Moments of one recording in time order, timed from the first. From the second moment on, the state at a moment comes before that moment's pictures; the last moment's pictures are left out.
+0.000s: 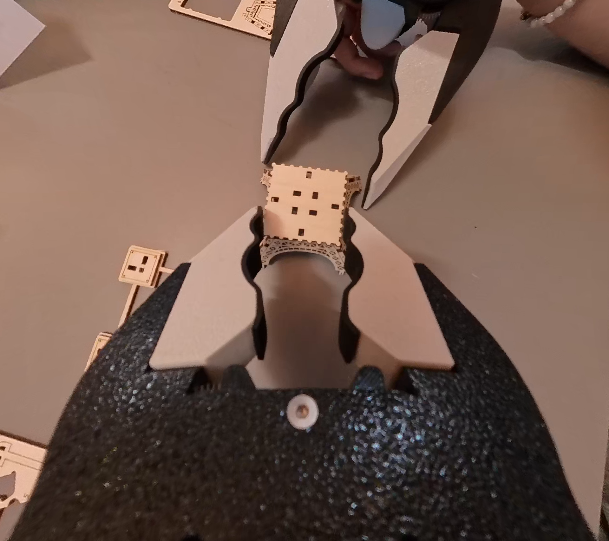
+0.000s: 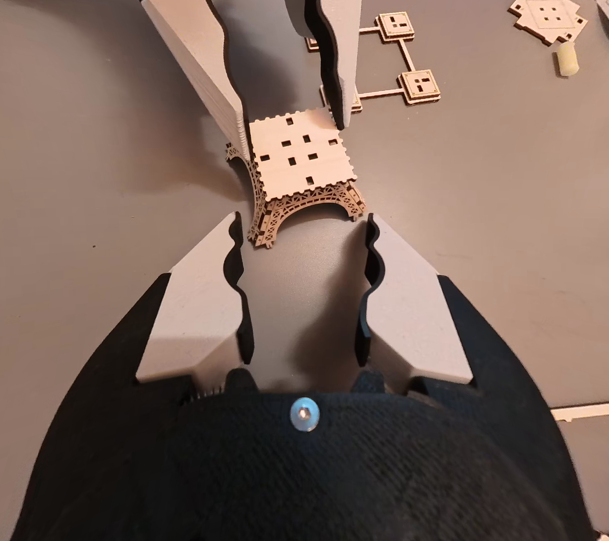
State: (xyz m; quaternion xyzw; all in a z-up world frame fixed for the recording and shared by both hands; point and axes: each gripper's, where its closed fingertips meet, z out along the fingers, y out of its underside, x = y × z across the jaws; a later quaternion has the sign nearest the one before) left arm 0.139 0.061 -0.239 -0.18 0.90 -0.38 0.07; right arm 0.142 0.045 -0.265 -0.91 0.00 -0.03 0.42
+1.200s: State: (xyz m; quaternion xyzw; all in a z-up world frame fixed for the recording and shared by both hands) left arm 0.136 0.053 -0.236 -0.14 0.91 -0.38 0.07; right arm 0.144 0.045 -0.265 -0.91 0.01 -0.03 0.42
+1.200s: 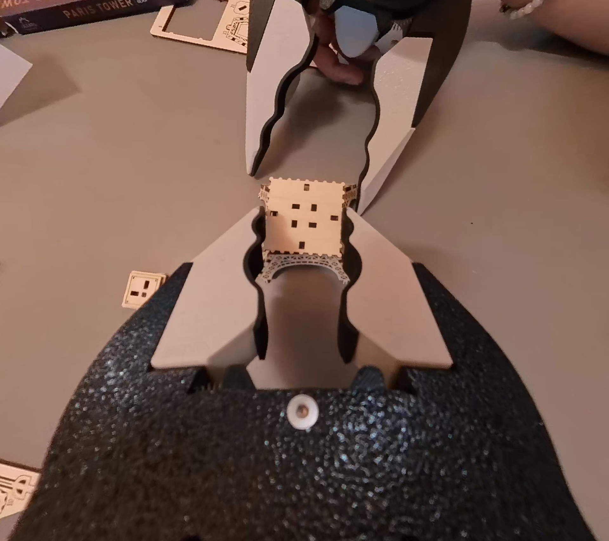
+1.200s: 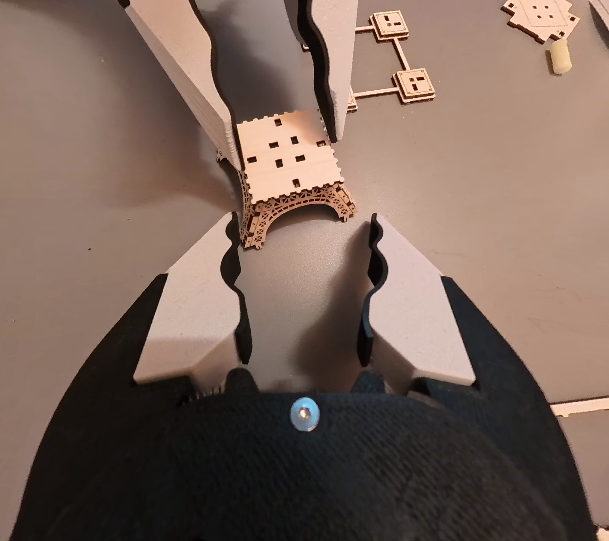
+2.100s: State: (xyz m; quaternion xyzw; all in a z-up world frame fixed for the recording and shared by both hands) left arm 0.137 0.055 -0.232 -0.12 0.91 -0.38 0.08; right arm 0.143 0.045 -0.266 -0.91 0.00 -0.03 0.42
